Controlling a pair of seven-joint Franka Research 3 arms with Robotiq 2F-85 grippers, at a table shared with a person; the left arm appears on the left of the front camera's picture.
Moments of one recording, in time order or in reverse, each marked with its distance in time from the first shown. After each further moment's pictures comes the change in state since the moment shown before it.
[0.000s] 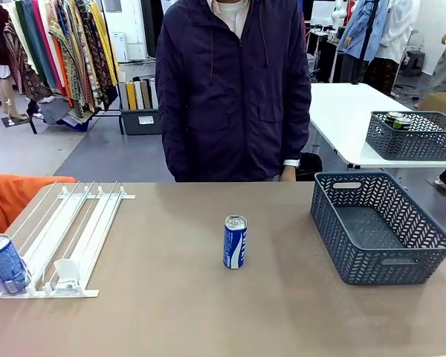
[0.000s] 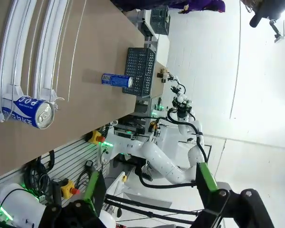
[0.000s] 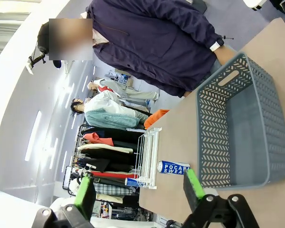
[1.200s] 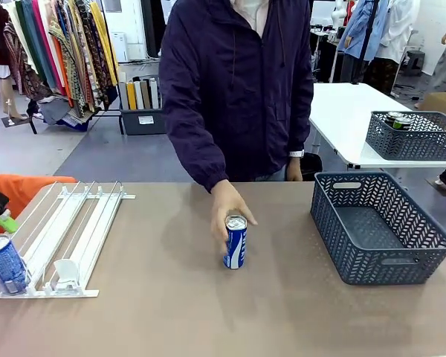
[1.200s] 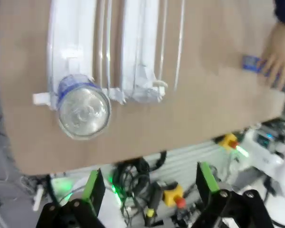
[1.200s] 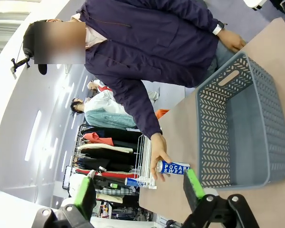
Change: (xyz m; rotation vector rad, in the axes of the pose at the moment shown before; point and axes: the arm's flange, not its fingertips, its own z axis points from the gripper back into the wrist) left arm -0.047 0.013 -0.216 0.846 -0.001 -0.143; right arm 0.000 0.000 0.000 0.000 0.001 0.001
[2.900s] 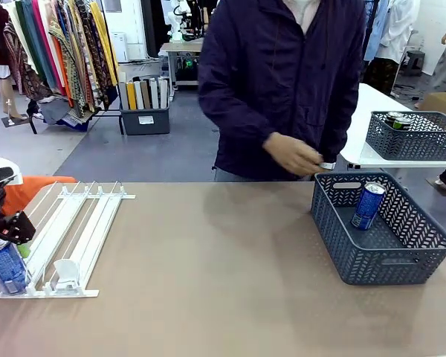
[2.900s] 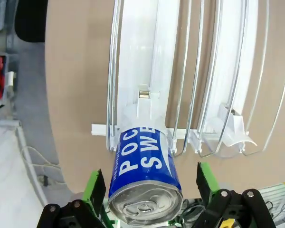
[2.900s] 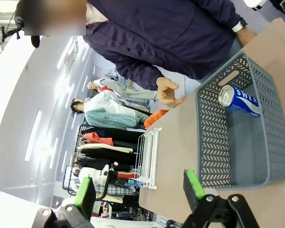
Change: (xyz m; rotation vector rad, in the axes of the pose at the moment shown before) left arm 0.044 0.004 -0.078 0.418 0.009 0.018; right arm 0.000 0.000 0.000 0.000 0.000 0.000
